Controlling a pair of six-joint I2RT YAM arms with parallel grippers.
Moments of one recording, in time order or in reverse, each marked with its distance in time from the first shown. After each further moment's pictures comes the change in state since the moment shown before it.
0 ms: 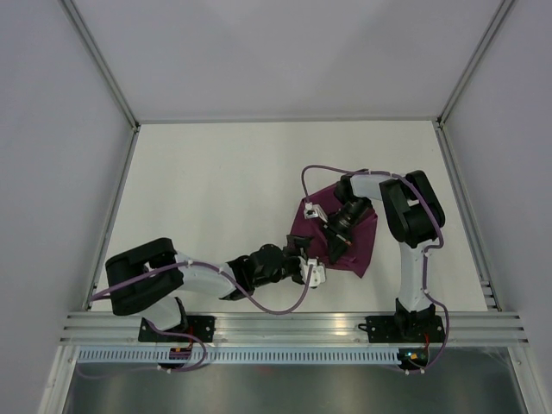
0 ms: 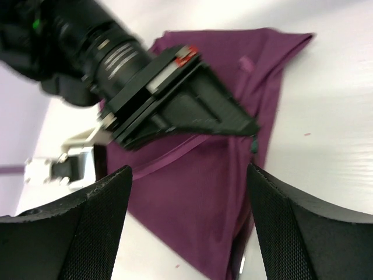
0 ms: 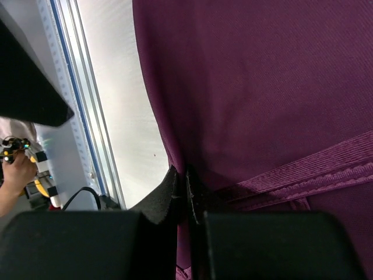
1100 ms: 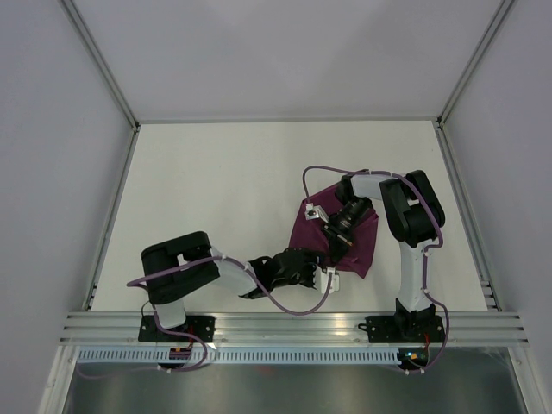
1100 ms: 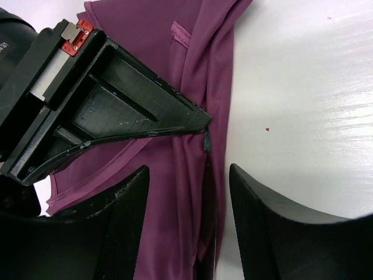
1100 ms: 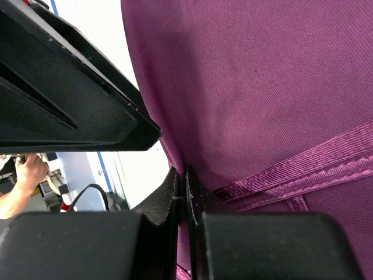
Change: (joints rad) left arm -0.051 0.235 0.149 -0.119 0.032 0.031; right arm -0.011 0.009 -0.002 -0.024 0.019 0.025
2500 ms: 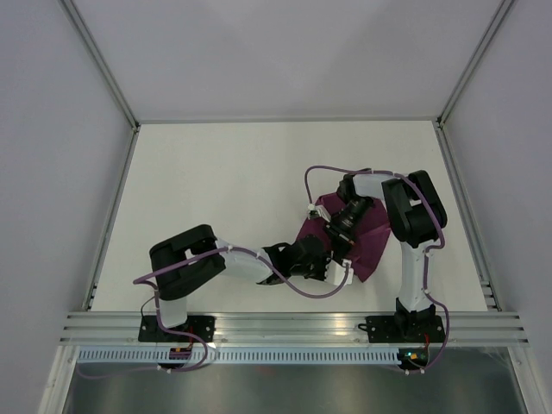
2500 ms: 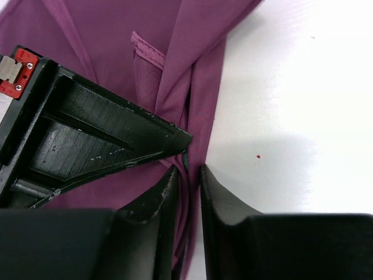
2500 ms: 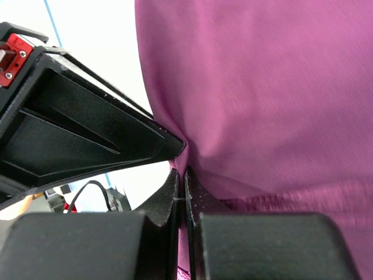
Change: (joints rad) left arm 0.040 0.059 0.225 -0.345 0.129 -0.013; right arm -0.010 -0.006 0.000 -0.004 0.027 0.021
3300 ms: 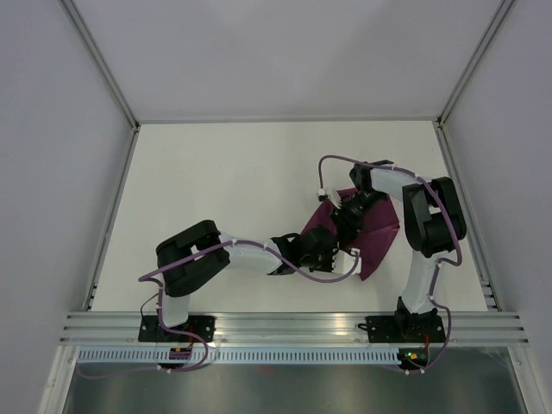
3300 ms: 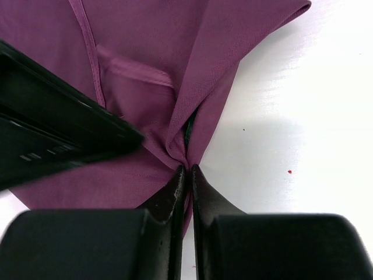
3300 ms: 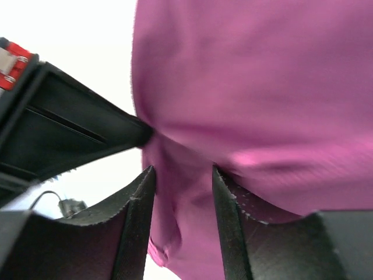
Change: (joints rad) left arm 0.021 0.053 0.162 -0.194 -0.010 -0.044; right arm -0.070 -0.147 -0.014 0.128 0.063 0.019
